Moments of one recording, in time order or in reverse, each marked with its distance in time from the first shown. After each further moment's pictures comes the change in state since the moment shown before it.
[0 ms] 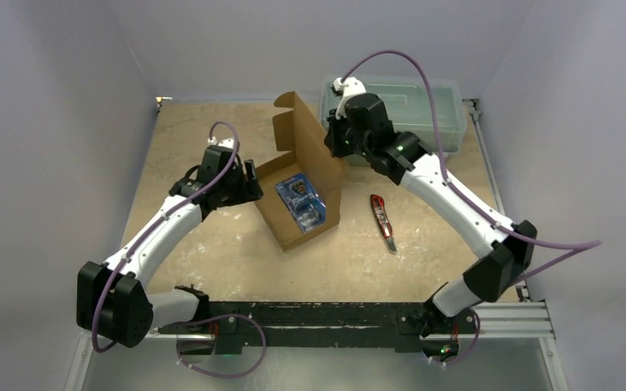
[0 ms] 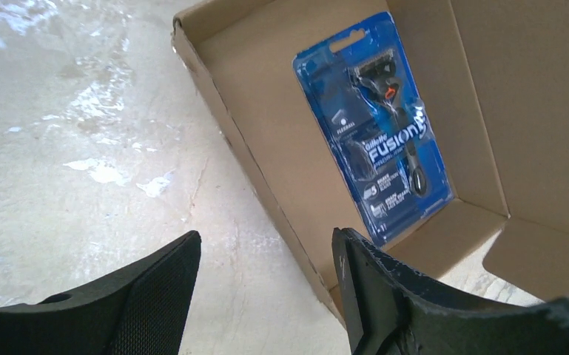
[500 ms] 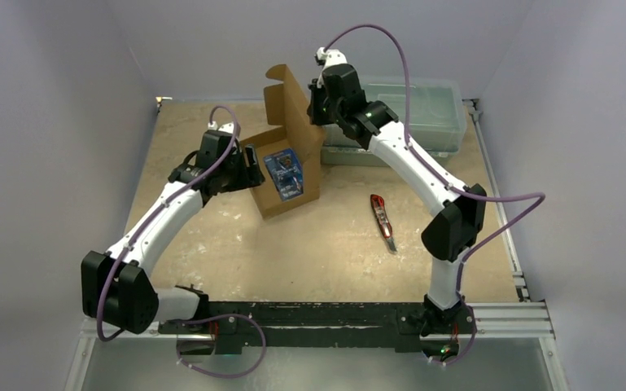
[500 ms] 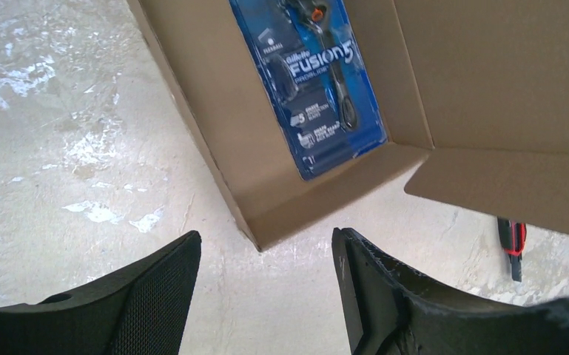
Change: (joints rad) left arm 0.036 0.069 0.144 -0.025 0.031 0.033; right arm -0.038 0.379 0.407 0.019 0.024 0.053
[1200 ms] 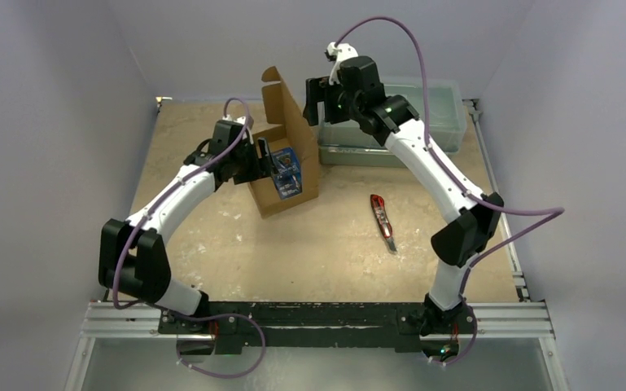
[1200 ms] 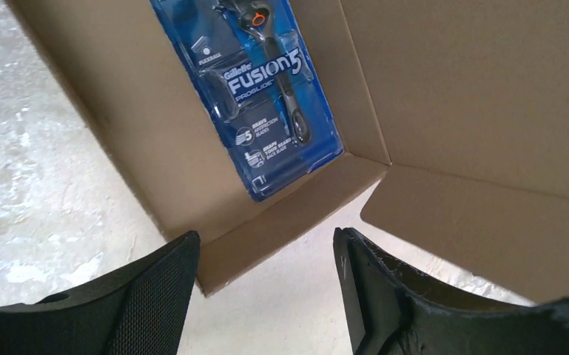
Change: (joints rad) left arm 0.000 0.170 0.083 0.069 0.127 -0.023; right arm -0.054 -0.035 0.046 -0.116 -0.103 -0.076
